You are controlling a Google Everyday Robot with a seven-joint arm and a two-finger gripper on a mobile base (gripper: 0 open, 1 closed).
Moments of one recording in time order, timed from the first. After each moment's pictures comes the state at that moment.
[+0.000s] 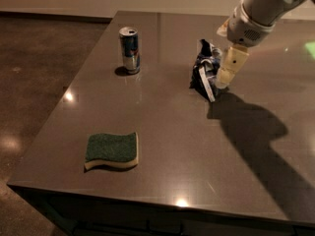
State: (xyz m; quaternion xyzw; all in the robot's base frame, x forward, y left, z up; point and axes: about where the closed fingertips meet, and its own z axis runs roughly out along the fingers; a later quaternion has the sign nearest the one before) arm 0.620 -0.174 0.924 -0.64 0.74 0.01 0.22
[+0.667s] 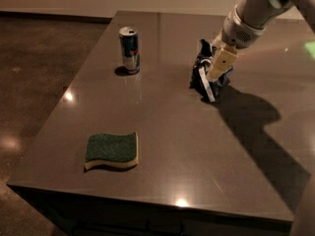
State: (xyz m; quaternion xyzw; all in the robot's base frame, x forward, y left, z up) arm 0.647 -0.171 0.902 -0.60 0.77 0.04 0.21
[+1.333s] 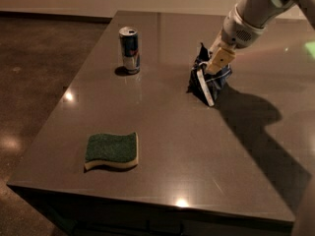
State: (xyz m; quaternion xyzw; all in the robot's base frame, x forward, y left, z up) arm 0.642 -0.167 0.905 -0.60 0.77 0.05 0.21
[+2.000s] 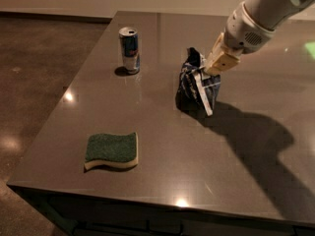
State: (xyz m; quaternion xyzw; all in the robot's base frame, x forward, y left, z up) arm 0.572 -0.140 0.931 -0.64 0.73 0.09 0.22
